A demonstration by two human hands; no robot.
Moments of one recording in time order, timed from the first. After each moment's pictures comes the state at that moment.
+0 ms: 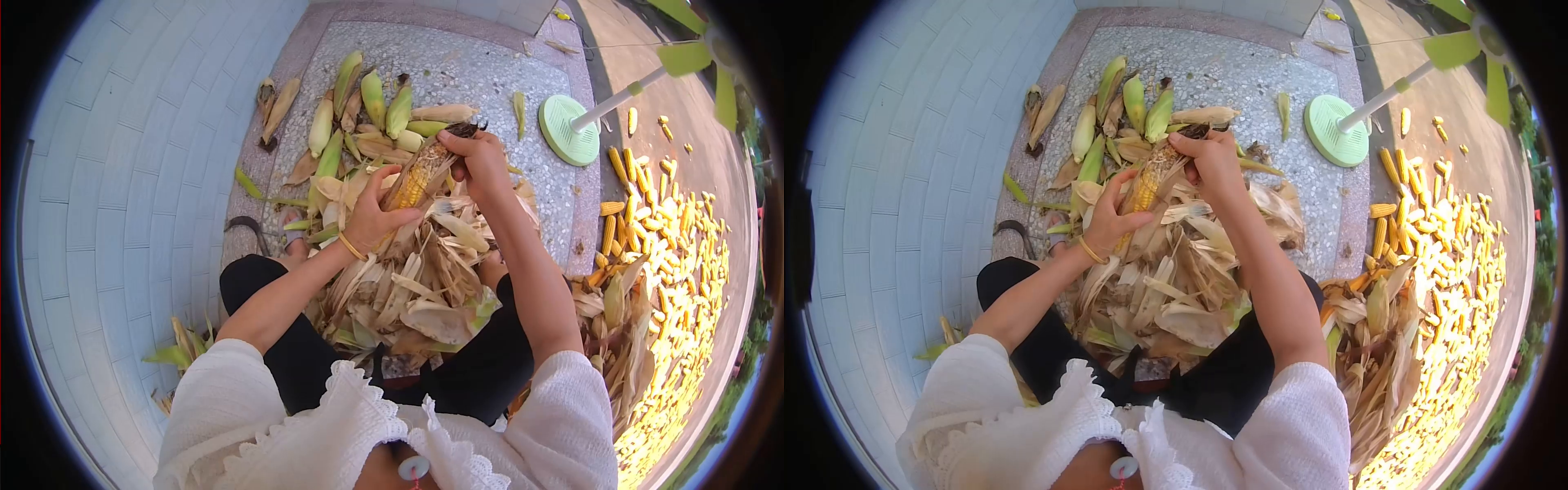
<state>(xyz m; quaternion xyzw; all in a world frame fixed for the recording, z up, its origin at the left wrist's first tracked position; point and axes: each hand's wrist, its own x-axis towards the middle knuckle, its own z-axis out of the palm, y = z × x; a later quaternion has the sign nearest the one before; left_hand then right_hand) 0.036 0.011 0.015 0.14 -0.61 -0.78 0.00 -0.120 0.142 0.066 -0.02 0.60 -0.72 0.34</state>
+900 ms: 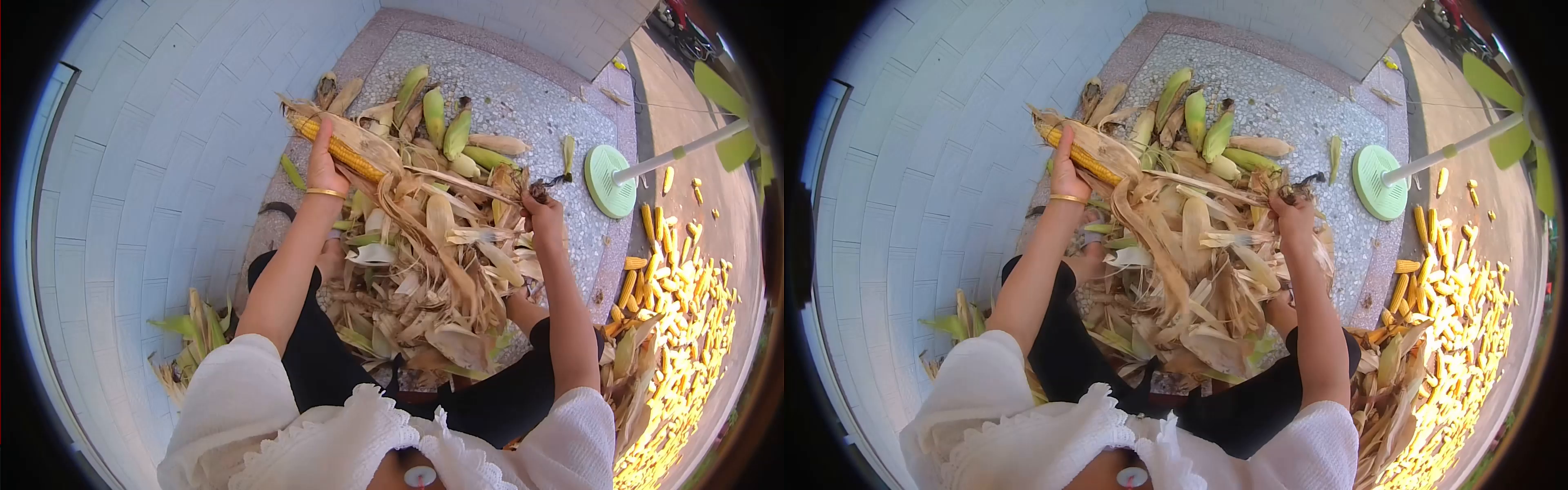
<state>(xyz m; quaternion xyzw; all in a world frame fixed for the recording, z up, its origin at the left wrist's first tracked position) 0.041 -0.148 0.029 0.27 -0.25 -0.87 0.33 -0.141 0.173 -0.023 0.00 0.74 -0.62 0.26</state>
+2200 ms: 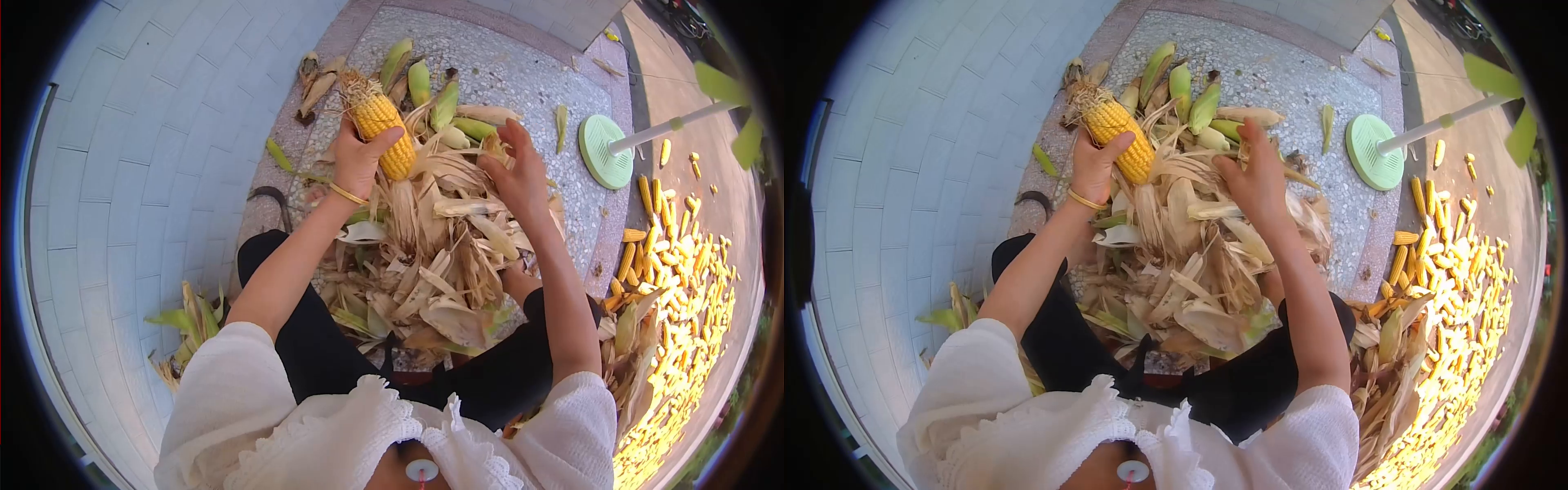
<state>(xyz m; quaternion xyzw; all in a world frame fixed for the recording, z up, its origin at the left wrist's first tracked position) 0.022 -0.071 0.022 0.21 -0.58 -0.72 0.31 -0.106 0.139 0.044 -0.33 0.83 -0.44 0.07</state>
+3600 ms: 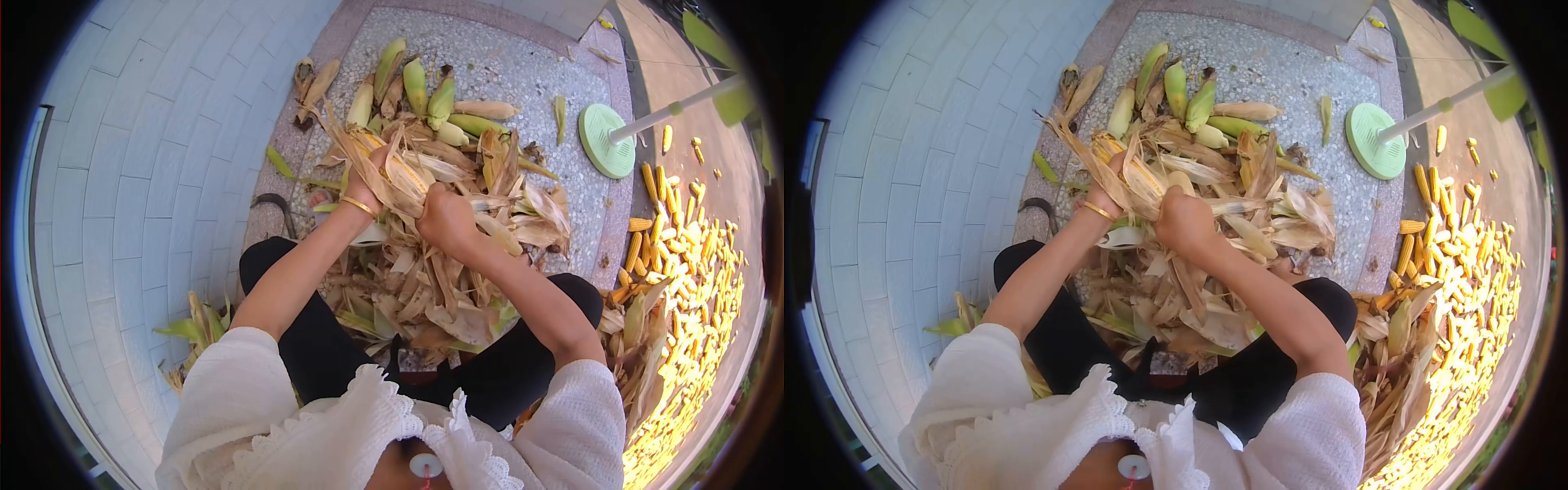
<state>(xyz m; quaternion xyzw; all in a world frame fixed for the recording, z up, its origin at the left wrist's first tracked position) 0.027 -0.058 -0.029 0.32 -0.25 -0.90 0.16 -0.021 0.102 0.001 -0.37 0.87 -0.26 0.21</state>
